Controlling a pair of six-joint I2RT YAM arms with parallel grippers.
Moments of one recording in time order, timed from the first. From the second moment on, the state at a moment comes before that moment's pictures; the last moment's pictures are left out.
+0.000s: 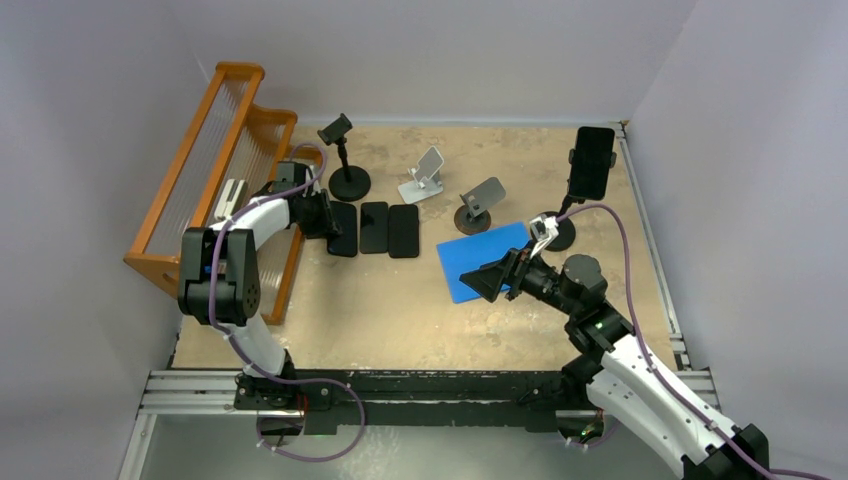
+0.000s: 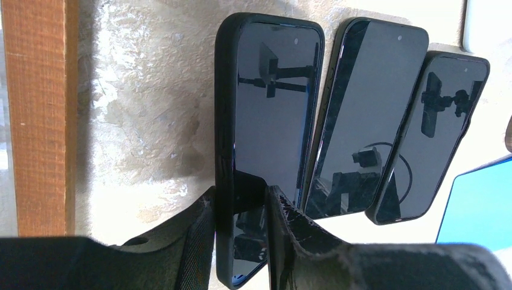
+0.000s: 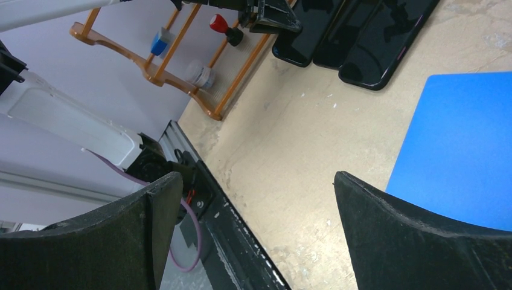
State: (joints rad) left arm -0.04 1.74 1.08 -0.38 0.23 -0.35; right arm 0.53 0.62 0.39 0.10 -0.44 0.73
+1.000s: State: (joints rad) left arm -0.03 1.77 1.08 -0.38 0.18 -0.35; right arm 0.53 0.59 0.38 0.08 -0.43 0.73
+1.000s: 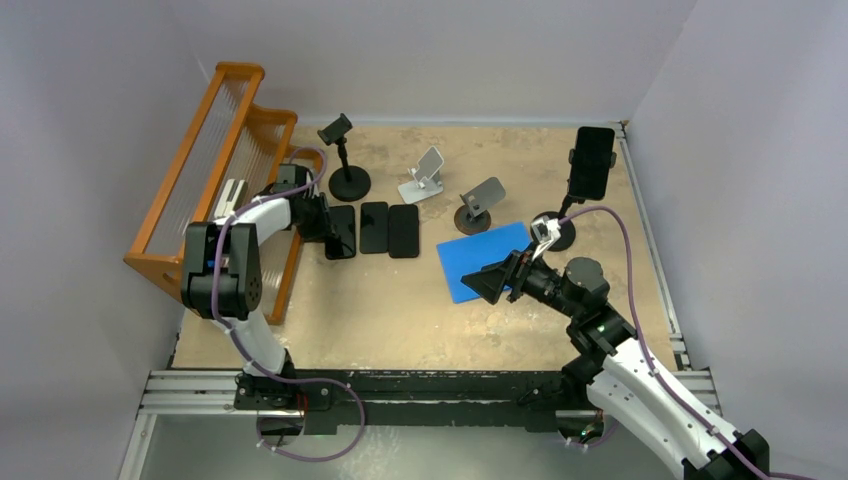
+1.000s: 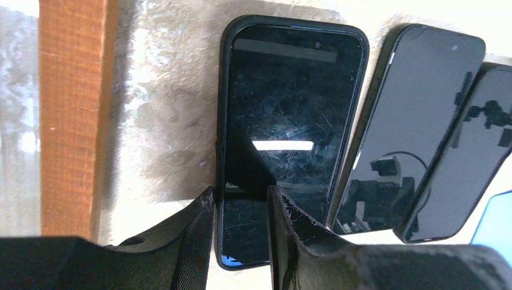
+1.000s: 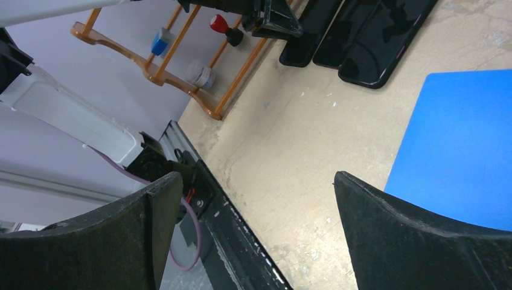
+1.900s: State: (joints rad) left arm -0.07 1.79 1.08 -0.34 0.19 -0.31; right arm 0.53 0.56 0.37 0.06 -0.41 0.73
